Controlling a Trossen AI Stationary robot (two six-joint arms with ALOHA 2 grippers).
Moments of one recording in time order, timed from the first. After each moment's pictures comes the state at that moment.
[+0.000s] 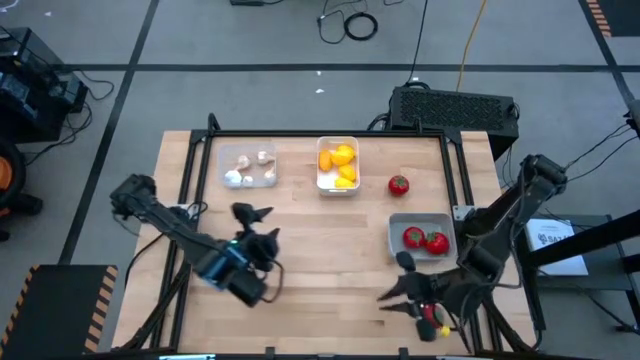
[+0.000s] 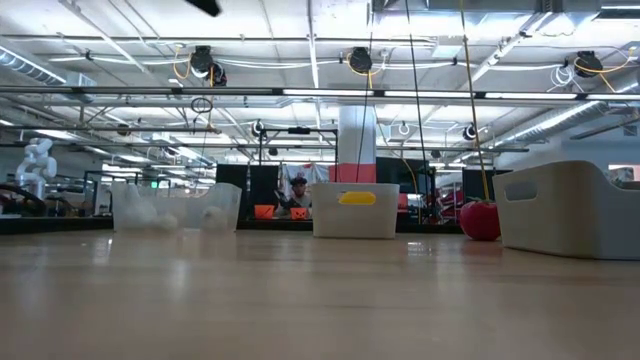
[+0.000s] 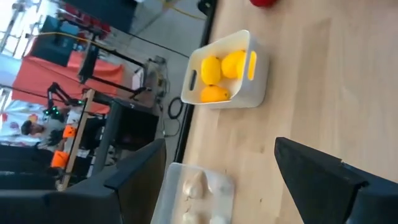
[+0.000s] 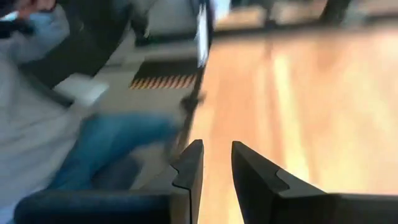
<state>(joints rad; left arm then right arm) -0.61 1.66 1.54 -1.44 -1.05 -0.58 0.84 1.32 1.05 -0.22 0.52 0.52</state>
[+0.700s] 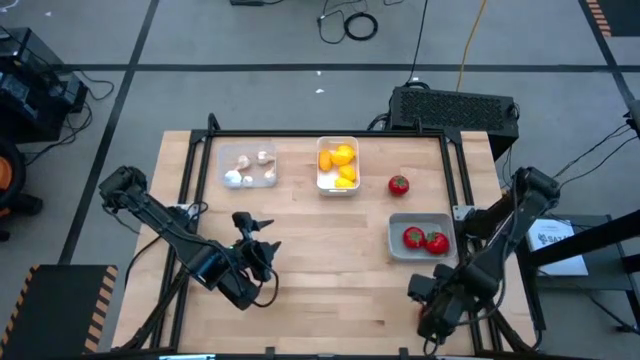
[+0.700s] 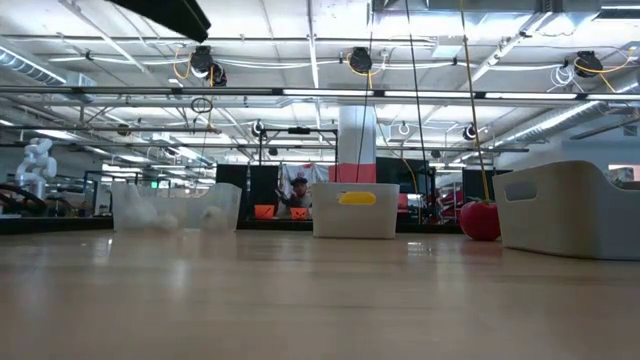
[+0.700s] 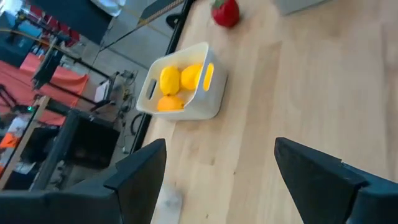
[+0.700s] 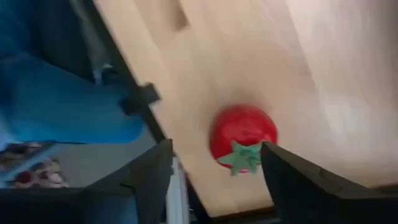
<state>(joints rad) -0.66 1.52 1.23 -1.02 -1.02 -0.52 0.87 1.50 1.25 -1.03 -0.08 1.37</state>
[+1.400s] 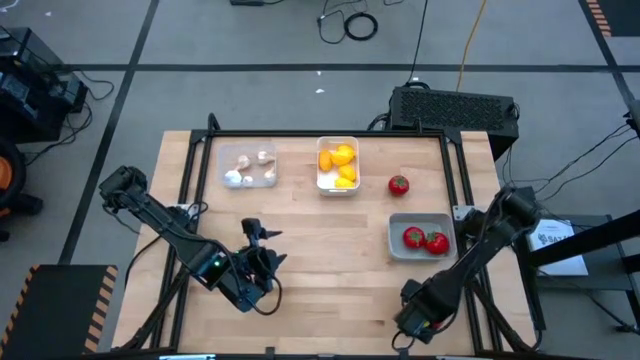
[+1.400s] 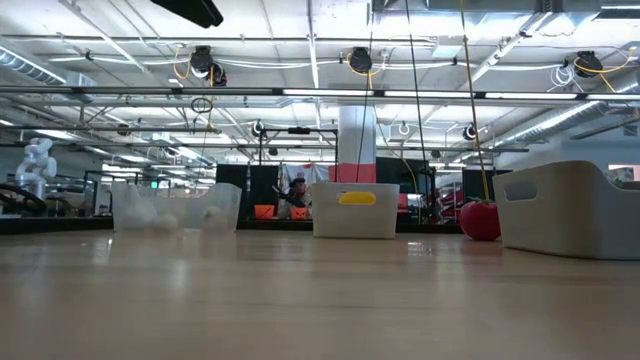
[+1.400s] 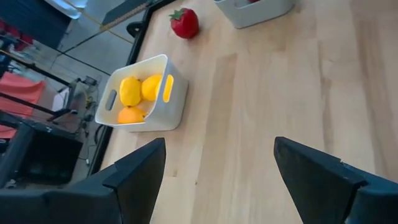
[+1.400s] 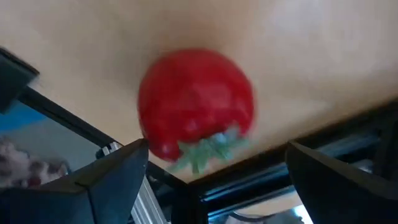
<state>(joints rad) -0.65 1.52 1.23 -0.84 -0.89 -0.39 0.79 1.76 1.21 -1.11 -0.41 1.44</state>
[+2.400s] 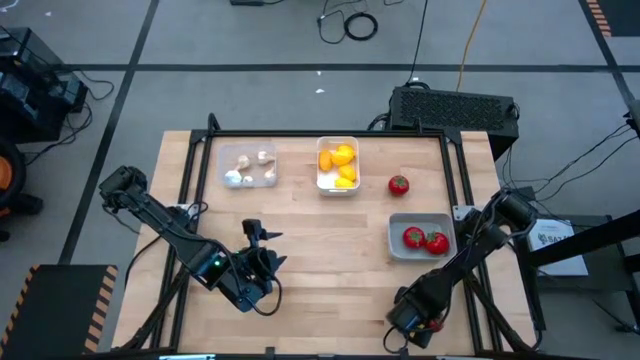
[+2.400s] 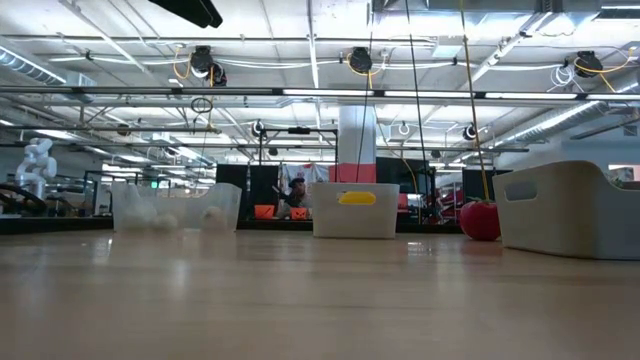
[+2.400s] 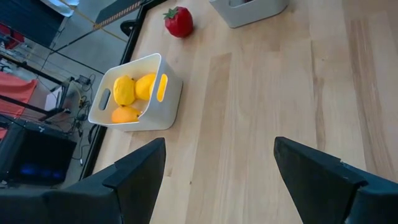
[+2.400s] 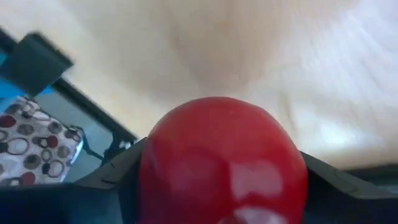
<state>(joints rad) -0.65 1.52 1.23 -0.84 -0.87 -0.39 0.76 1.79 1.11 -0.87 -0.52 1.31</state>
